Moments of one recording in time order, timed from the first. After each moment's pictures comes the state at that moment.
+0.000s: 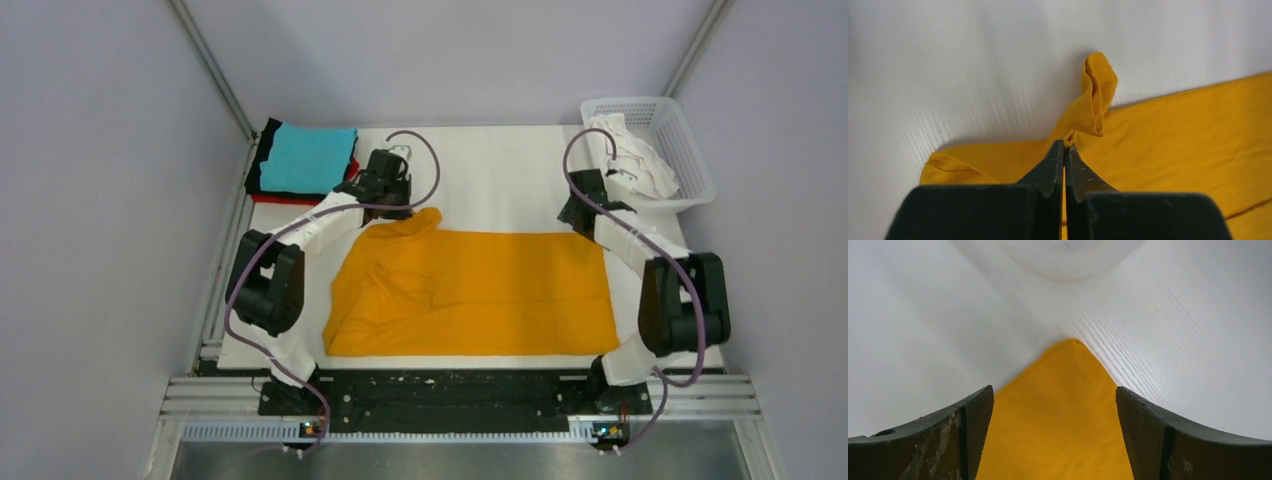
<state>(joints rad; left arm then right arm) -0.44 1.79 1.33 -0.35 0.01 -0.31 0.14 1.48 0.92 -0.37 0.56 0.63</state>
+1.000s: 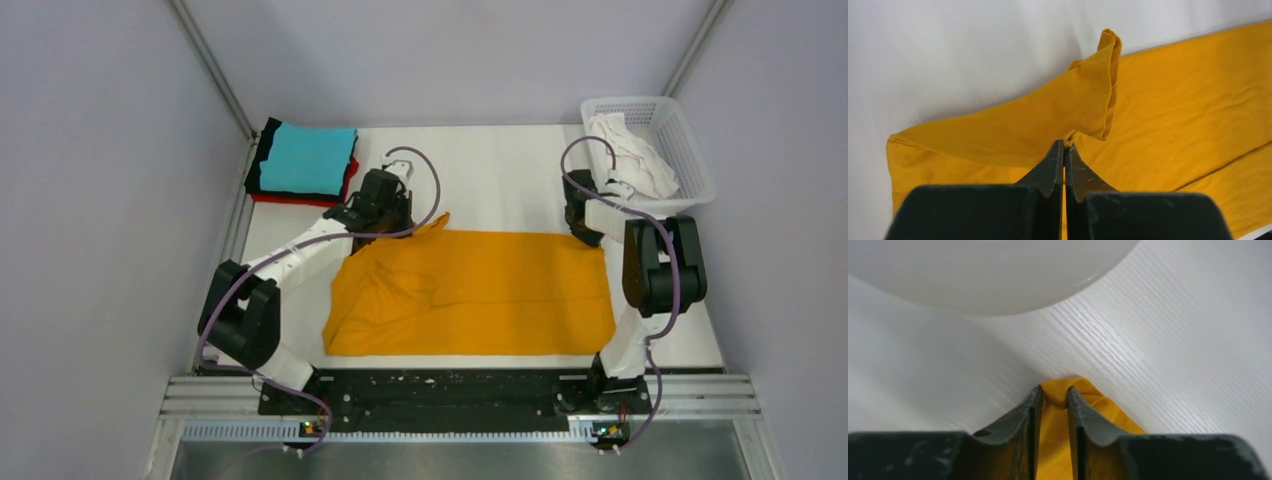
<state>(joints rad) -0.52 1.56 1.10 -0.26 0.03 -0.32 0.09 1.81 1.09 -0.46 0.64 0.76</state>
